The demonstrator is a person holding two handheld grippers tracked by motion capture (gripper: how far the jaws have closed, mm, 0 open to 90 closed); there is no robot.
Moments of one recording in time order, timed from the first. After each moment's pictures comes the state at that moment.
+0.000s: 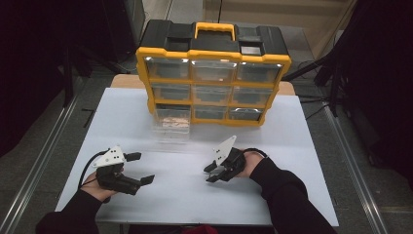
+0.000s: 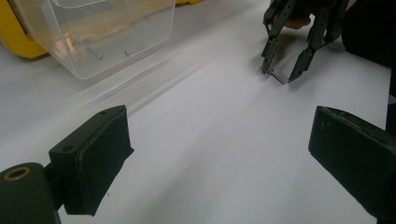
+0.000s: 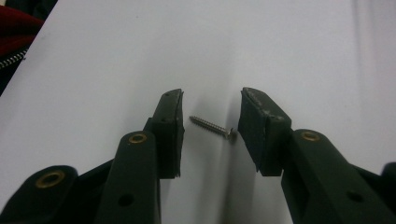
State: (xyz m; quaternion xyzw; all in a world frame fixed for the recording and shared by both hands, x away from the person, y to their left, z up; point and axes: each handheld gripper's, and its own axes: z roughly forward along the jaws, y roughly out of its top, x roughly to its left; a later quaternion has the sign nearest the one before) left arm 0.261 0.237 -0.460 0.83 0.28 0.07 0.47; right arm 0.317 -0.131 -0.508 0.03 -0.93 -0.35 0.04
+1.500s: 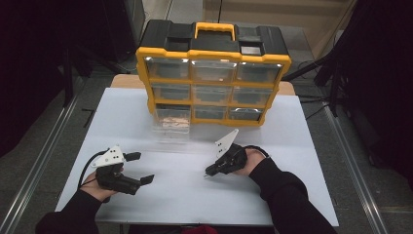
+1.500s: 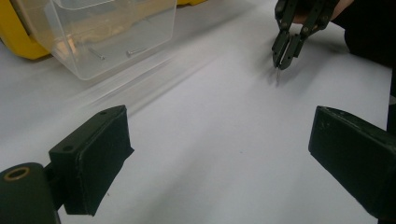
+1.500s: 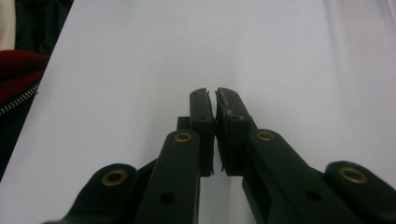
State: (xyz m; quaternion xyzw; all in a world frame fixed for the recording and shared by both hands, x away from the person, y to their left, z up) left arm 0.261 0.237 -0.460 0.83 0.28 0.07 0.47; right arm 0.322 -0.135 -0.497 -0.05 -0.93 -0.36 0.07
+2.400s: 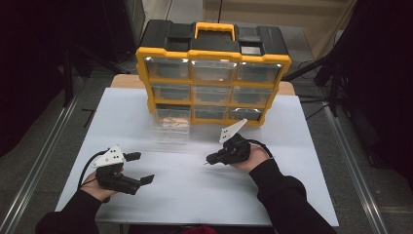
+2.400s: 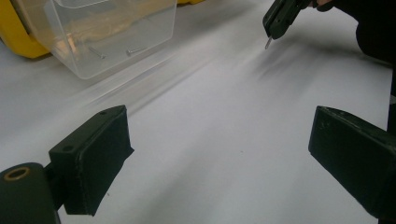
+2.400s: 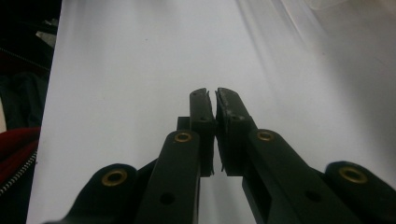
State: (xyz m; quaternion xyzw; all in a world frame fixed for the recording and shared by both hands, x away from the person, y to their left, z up) left arm 0.262 0.237 -0.460 0.83 0.28 0.07 0.47; right arm 0.327 -0.143 -0.474 -0.18 -0.90 -0.38 0.05
